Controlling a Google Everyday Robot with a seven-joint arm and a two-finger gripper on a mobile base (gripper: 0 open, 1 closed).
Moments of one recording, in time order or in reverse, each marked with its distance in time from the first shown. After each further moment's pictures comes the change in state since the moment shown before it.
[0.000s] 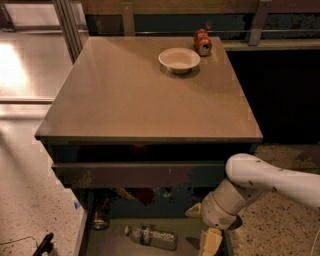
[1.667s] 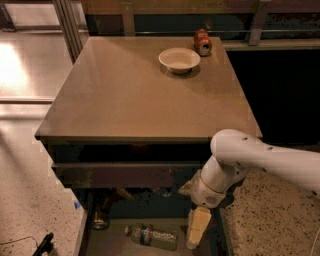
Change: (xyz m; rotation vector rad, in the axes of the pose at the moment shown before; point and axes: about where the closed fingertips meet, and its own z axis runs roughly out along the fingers) arm -0.056 -0.021 -0.044 0.117 0.109 -0.028
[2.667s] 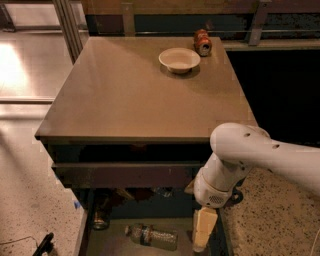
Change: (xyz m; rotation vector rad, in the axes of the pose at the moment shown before) arm 0.002 0.021 -0.030 0.028 0.113 0.025
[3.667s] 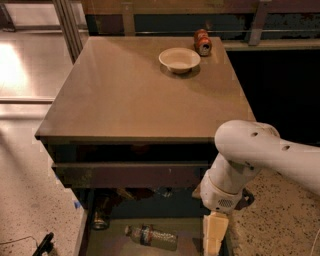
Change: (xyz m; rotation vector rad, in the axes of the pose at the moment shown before) arm 0.014 0.026 -0.019 -0.032 0.065 -0.013
